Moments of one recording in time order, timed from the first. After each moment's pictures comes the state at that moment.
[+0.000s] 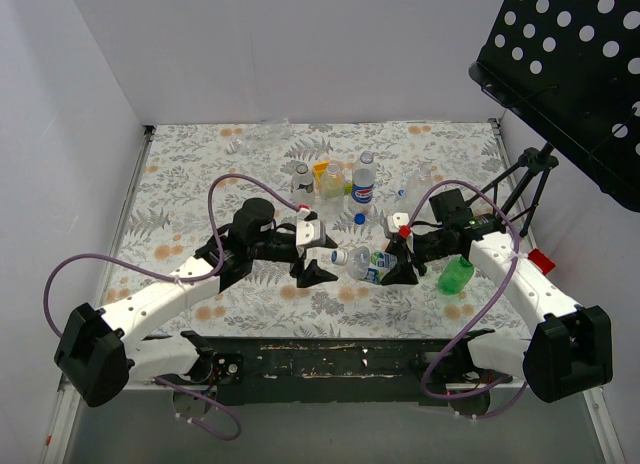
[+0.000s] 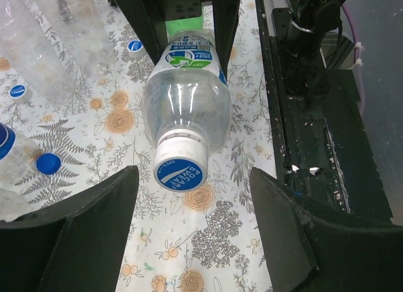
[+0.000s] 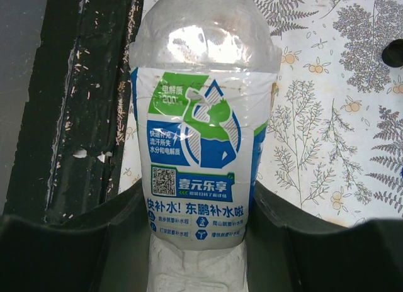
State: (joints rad) left arm -0.73 1.13 0.77 0.02 0.80 0.31; right arm 0.33 1.19 0.86 -0.85 -1.07 -1.05
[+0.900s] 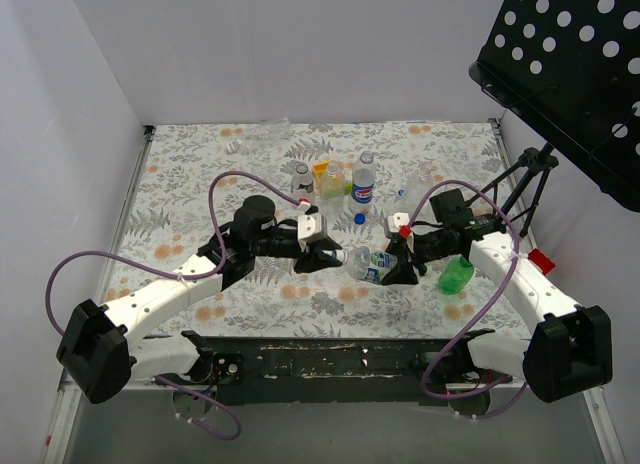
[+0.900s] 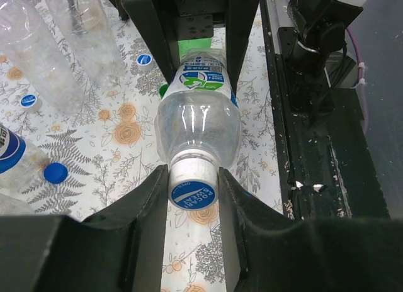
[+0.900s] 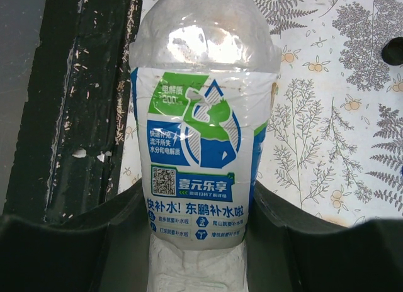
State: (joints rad) left arm -0.73 1.17 0.79 0.10 0.79 0.24; right arm 0.33 1.19 0.86 -0.85 -1.07 -1.05
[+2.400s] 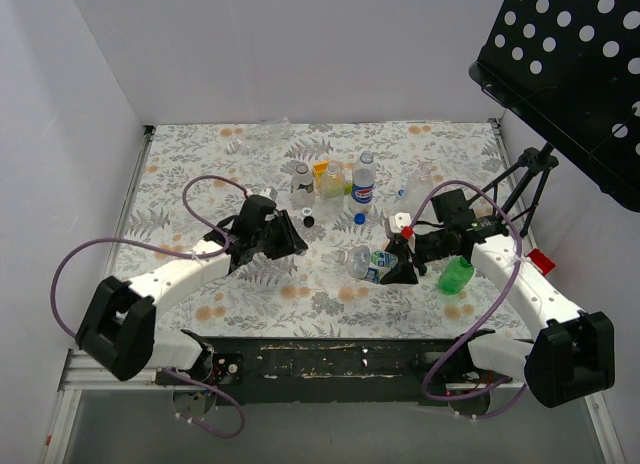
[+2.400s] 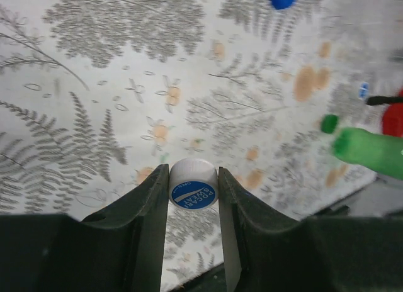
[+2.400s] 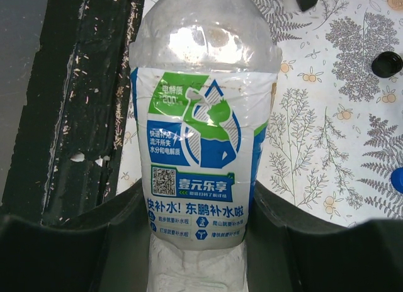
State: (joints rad) left arm -0.59 1.26 0.78 -0.22 0.14 -0.84; right arm 0.33 1.16 0.85 -0.83 -1.08 -1.04
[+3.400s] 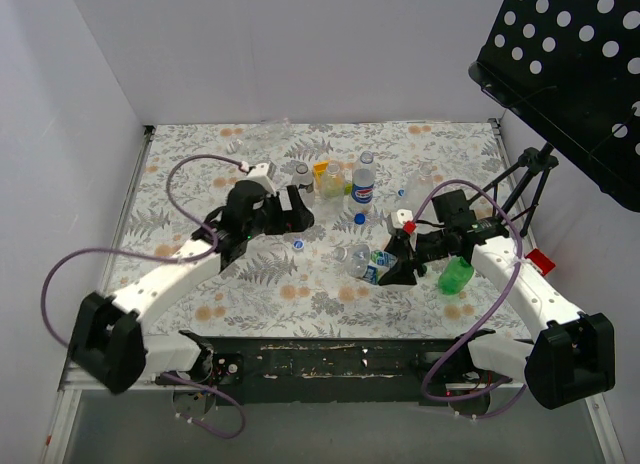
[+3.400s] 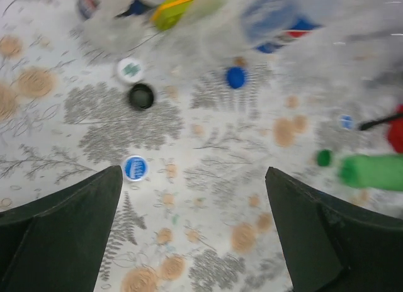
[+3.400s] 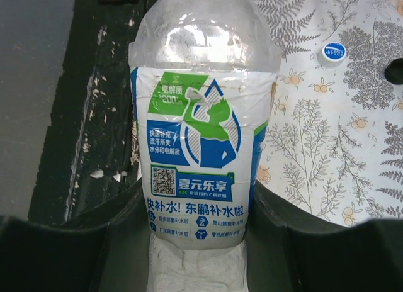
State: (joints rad) left arm -0.56 1.39 0.88 -0.14 -0.04 -0.58; right arm 0.33 1.15 0.84 -0.81 -1.13 -0.98
